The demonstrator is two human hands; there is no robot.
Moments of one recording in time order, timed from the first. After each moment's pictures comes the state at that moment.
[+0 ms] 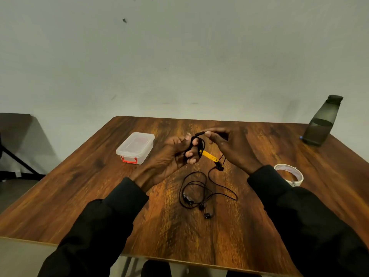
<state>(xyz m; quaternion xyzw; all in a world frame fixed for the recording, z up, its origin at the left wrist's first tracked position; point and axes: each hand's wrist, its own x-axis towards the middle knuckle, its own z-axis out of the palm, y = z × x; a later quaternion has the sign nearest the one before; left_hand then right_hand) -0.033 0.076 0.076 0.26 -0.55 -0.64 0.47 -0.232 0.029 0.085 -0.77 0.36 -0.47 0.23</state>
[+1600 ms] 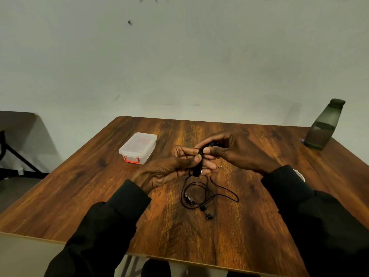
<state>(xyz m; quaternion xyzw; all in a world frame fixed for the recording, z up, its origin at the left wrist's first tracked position) -0.022 0.082 0.068 0.25 -0.54 -0.71 0.38 -0.242 0.052 0.113 -0.84 0.28 -0.32 0.34</state>
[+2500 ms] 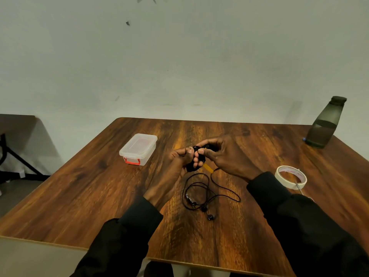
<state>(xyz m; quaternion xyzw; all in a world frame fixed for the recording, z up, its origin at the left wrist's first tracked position) -0.050 0.090 0.050 0.38 -0.45 -0.56 0.58 -0.221 0.036 0.076 -0.80 0.31 -0.40 0.32</state>
